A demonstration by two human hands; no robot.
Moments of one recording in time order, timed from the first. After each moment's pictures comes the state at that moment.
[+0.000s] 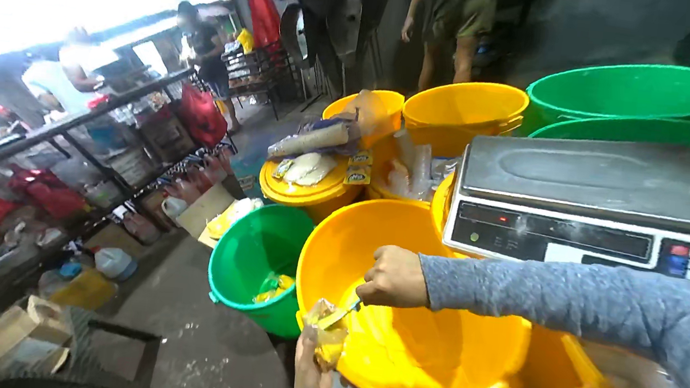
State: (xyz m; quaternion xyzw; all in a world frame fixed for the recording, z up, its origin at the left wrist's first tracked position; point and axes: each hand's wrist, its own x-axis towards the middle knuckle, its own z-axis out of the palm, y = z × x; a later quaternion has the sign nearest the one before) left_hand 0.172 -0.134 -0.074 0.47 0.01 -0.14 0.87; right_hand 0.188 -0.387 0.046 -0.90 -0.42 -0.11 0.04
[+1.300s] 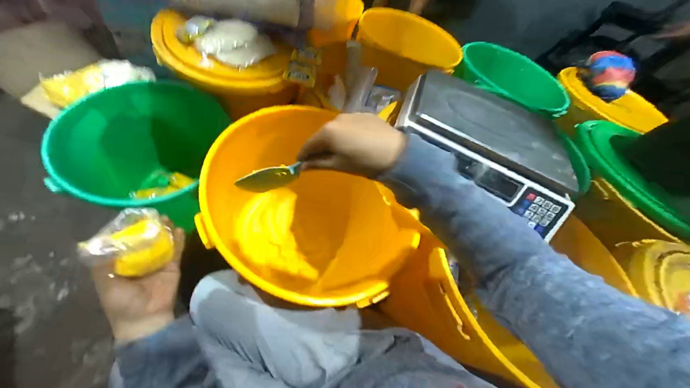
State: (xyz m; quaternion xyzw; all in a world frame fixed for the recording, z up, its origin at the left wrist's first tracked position) left_hand 0.212 -0.071 -0.090 0.23 0.07 -0.02 0.97; right_hand 0.218 -0.389 0.100 -0.98 -0.16 0.10 0.07
